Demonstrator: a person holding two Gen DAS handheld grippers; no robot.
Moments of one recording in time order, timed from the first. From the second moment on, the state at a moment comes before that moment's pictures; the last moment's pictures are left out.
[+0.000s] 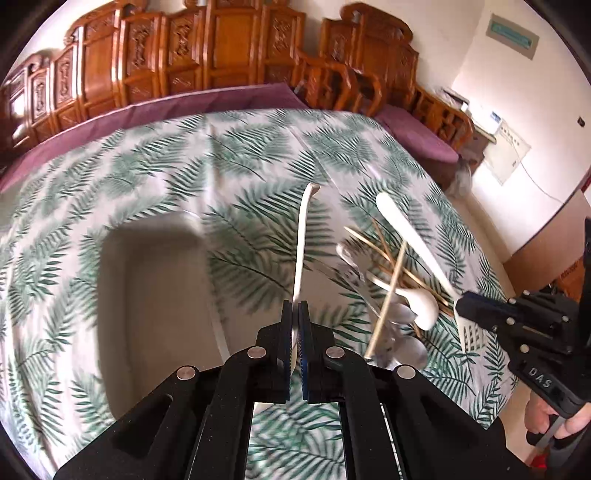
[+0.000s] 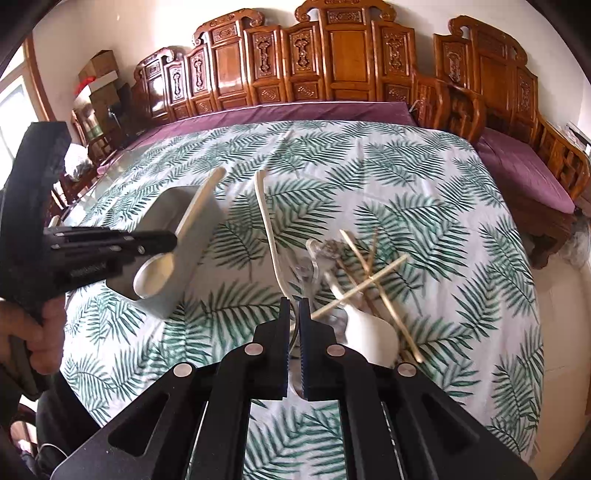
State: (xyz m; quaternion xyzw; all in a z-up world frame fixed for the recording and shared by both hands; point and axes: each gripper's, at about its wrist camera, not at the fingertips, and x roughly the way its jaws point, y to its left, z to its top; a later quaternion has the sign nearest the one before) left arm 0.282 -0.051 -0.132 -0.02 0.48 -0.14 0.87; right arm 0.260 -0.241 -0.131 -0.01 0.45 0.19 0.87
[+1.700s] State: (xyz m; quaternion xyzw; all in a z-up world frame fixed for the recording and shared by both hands) left arm 0.224 0.115 -0.118 -0.06 0.44 -0.06 0.90; right arm 0.314 -0.034 -0.167 -0.03 0.49 0.23 0.84
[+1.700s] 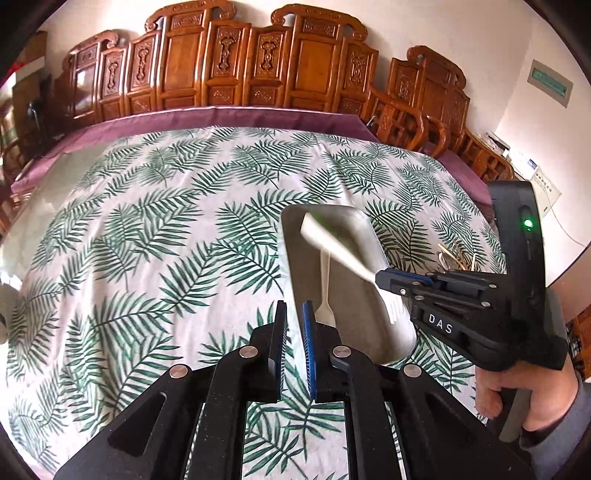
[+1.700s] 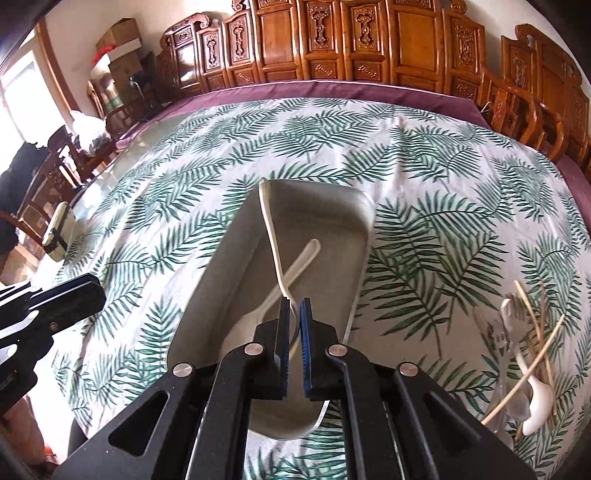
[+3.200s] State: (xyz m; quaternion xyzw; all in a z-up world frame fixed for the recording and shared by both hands) left arm 0.225 -0.086 -0.159 0.02 0.45 -0.20 0.87; right arm 0.225 -0.292 -0.167 -0.03 0.45 0.12 0.89
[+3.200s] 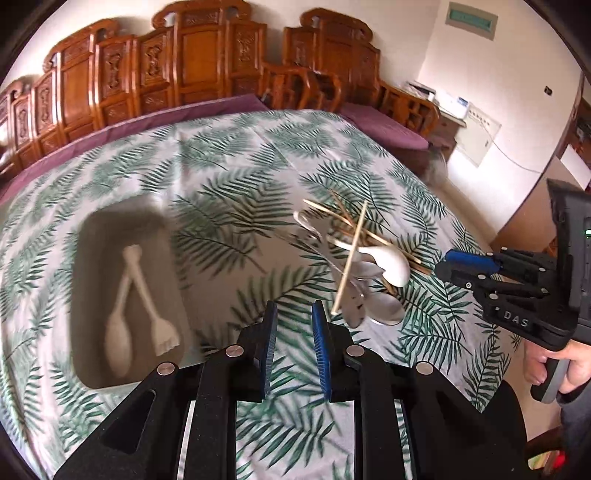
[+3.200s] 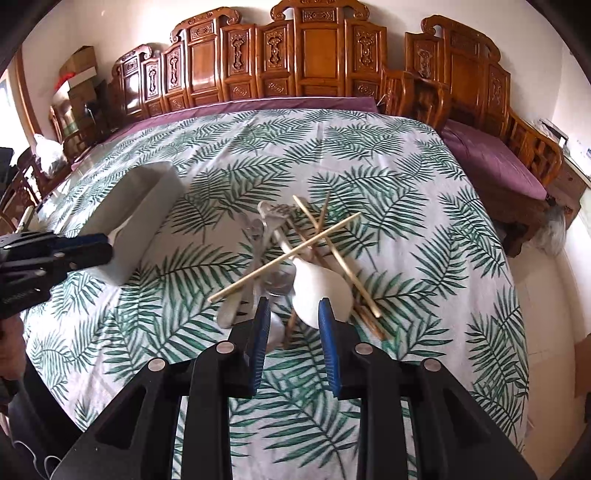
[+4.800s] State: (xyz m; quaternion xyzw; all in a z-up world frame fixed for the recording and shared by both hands) left arm 0.279 -0.180 -0.223 0.11 0.49 -0.22 0.84; right arm 0.235 -0.326 -0.180 0.00 0.46 0.11 0.88
